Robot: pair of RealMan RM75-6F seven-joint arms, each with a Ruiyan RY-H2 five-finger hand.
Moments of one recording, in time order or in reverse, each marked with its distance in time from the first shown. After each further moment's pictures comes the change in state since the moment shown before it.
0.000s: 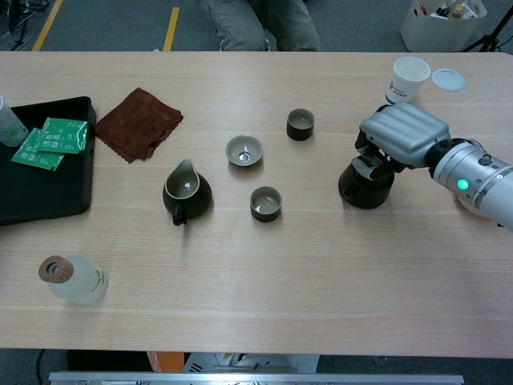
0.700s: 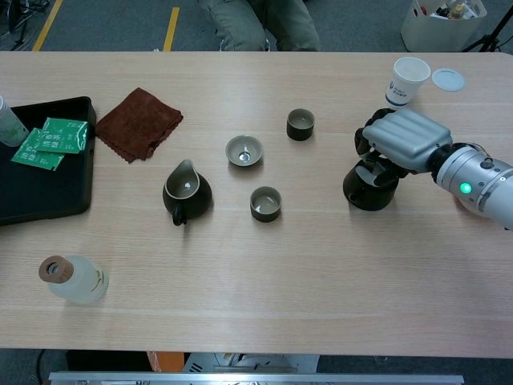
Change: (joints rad) left arm -0.007 0.005 0.007 -0.009 -0.006 -0.012 0.008; right arm -0.012 0.017 0.008 -0.016 0.006 -0.039 -0.023
